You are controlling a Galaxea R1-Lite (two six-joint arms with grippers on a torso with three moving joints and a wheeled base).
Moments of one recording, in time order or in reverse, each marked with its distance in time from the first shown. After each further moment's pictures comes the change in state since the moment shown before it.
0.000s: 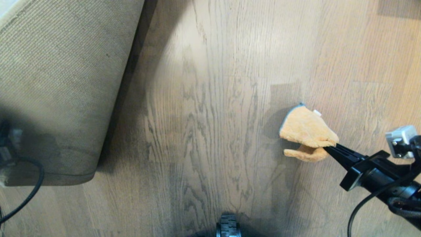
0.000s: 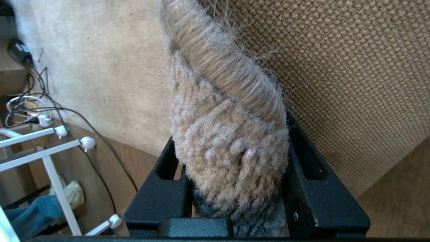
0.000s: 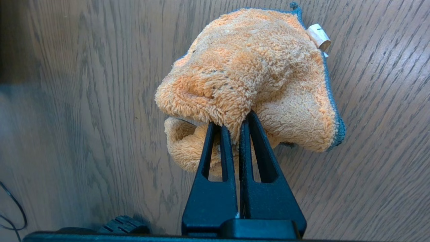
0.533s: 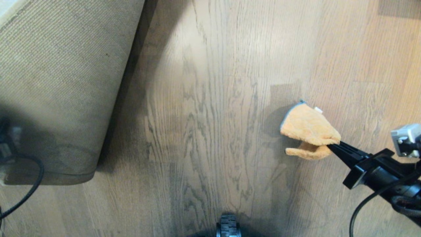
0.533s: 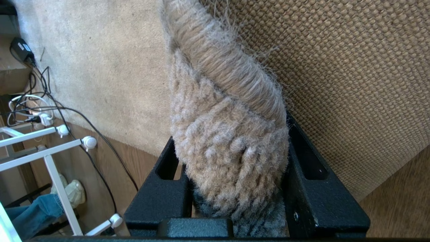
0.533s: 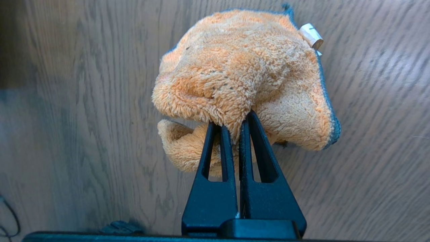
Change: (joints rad) left arm 0.014 0.013 -0.022 0.010 0.001 -0.003; right arm -0.013 -0.015 -0.002 0.000 0.003 -0.005
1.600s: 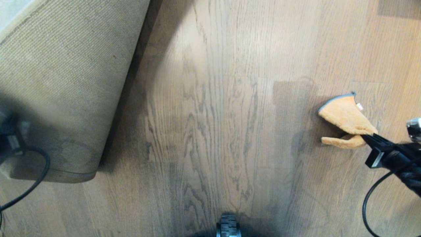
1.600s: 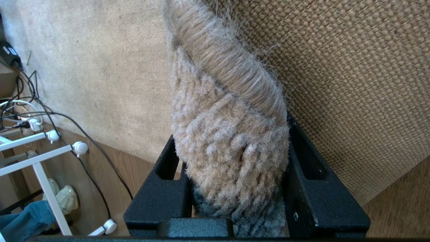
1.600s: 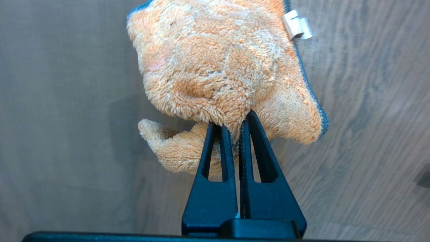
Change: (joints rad) left arm -0.002 0.059 -0.045 -0.003 -0.030 -0.004; right arm -0.383 0.107 -0.069 0.000 -0.001 -0.059
